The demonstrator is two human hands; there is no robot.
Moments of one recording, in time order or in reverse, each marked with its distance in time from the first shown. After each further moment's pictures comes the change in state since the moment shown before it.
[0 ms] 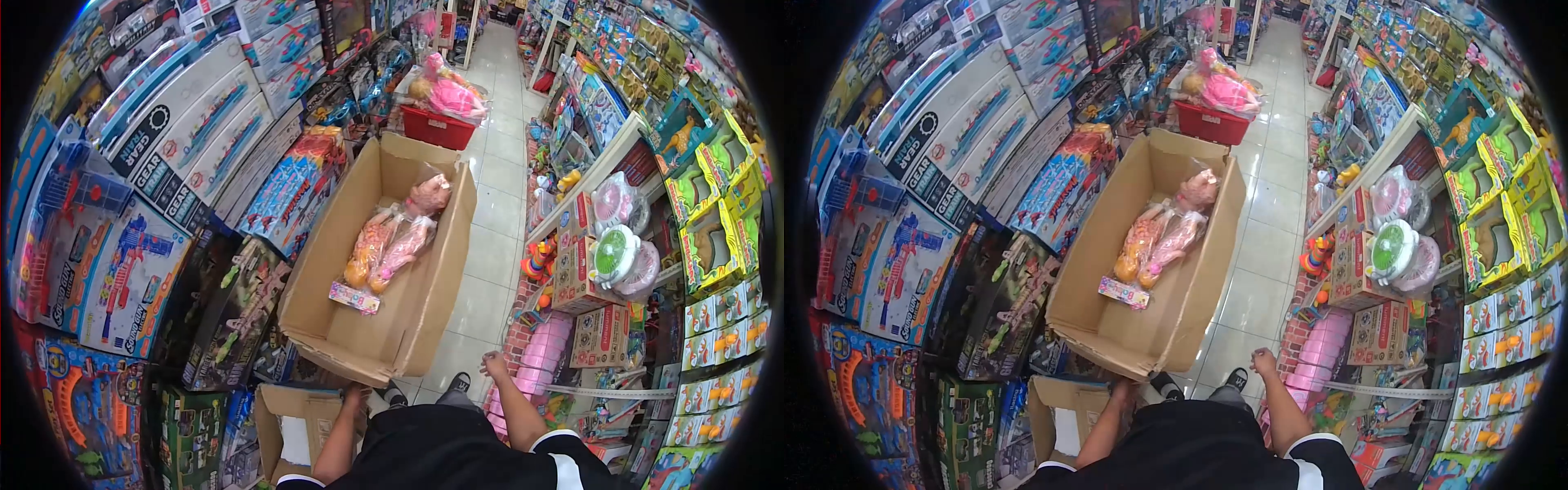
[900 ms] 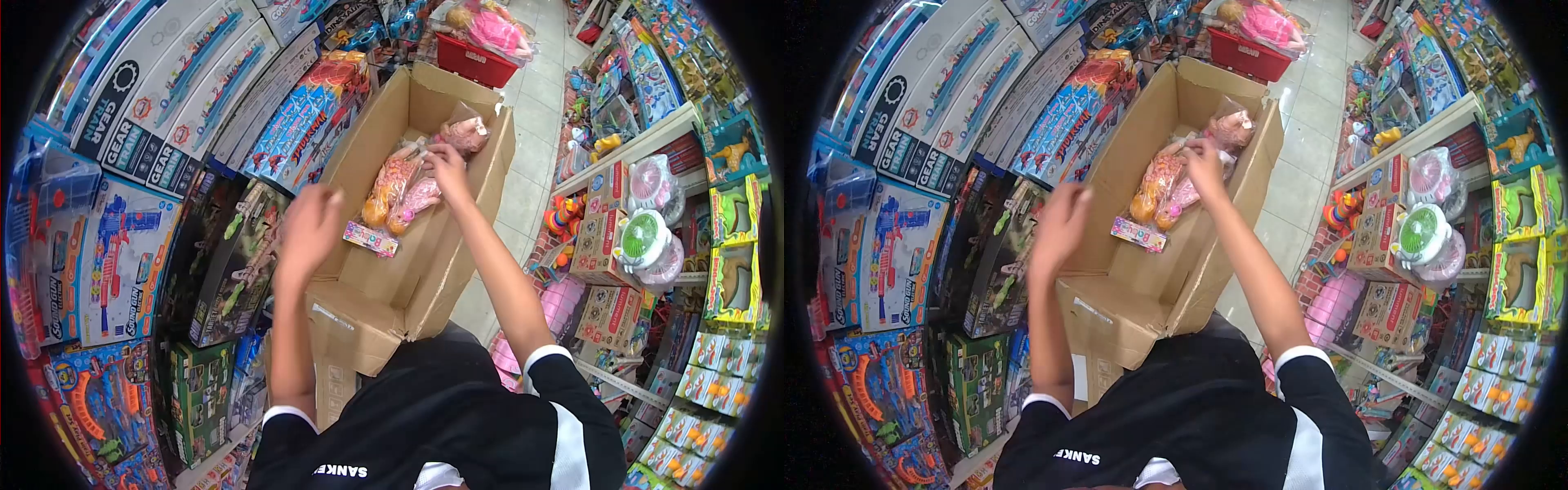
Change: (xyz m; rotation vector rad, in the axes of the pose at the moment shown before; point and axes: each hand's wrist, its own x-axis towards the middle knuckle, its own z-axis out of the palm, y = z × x) left_hand -0.222 0.466 0.146 1.005 0.367 1.136; right_hand -0.032 -0.478 0.116 0.422 -0.193 -0.707
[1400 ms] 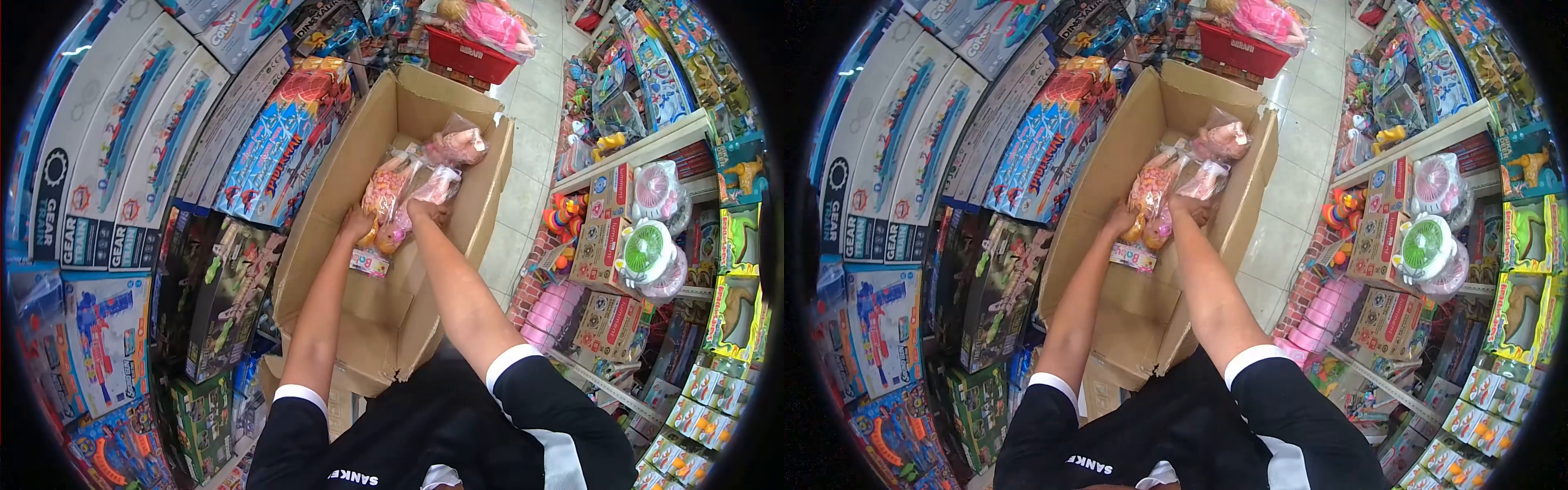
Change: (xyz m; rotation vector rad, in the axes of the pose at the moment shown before) left_hand 0.102 -0.193 0.268 -0.017 -0.510 -0.519; right_hand 0.073 0.155 0.034 -0.647 0.544 0.990
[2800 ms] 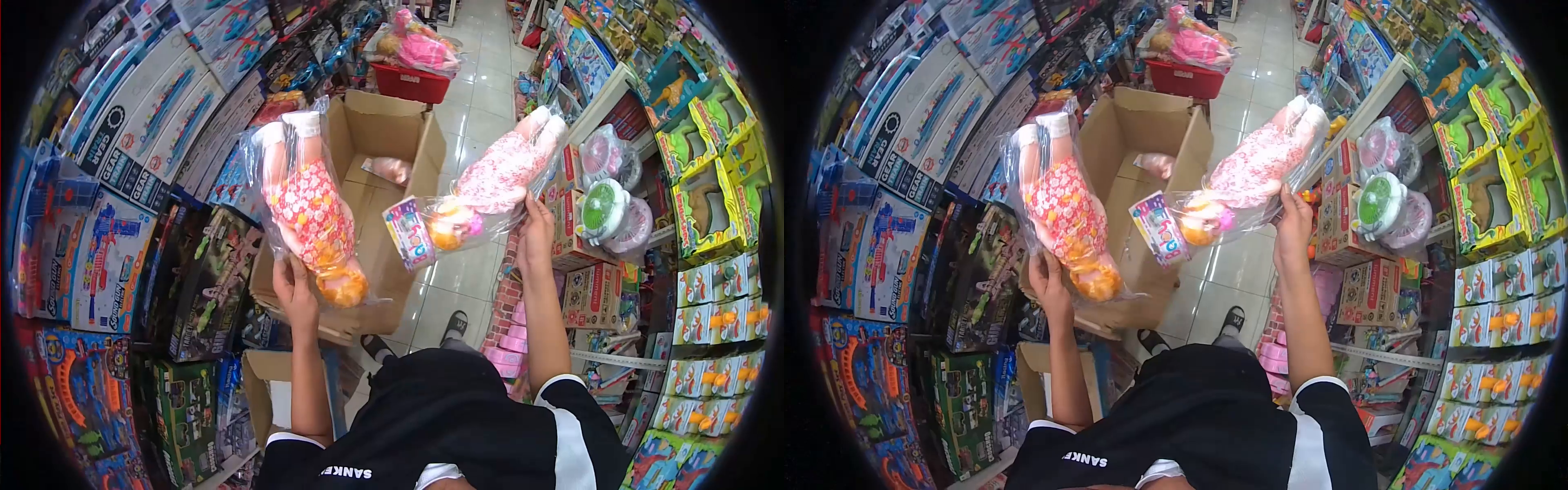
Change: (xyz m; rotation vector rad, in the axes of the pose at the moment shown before) left_hand -0.373 0.094 -0.027 -0.976 0.633 0.684; right_hand -0.069 0.208 -0.397 1.130 -0.370 -0.946
